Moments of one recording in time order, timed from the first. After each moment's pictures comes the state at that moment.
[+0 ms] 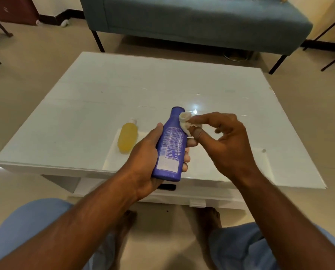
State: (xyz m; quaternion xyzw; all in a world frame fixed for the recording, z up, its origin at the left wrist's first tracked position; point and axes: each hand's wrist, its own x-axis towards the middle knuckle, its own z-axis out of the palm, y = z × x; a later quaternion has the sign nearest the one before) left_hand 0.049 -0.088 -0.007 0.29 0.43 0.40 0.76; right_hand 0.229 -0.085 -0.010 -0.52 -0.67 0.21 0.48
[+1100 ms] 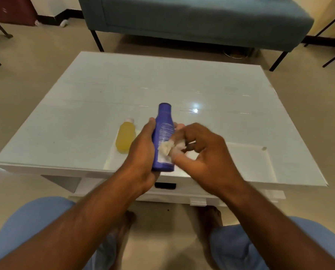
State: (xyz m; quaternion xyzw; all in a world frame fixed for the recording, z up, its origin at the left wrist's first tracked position) left_hand 0.057 -0.081 -0.010 0.29 0.46 0.47 0.70; right_hand 0.201 -0.107 -0.019 -0.49 -0.68 0.30 0.46
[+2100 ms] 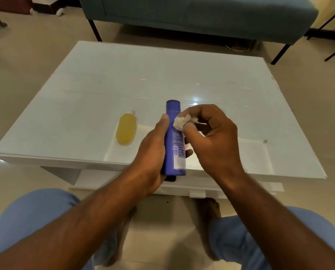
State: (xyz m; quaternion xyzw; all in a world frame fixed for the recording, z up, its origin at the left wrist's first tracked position) left_hand 0.065 -0.096 -0.022 0.31 0.46 0.46 0.70; right_hand 0.196 -0.100 -0.021 -0.53 -0.60 0.27 0.53
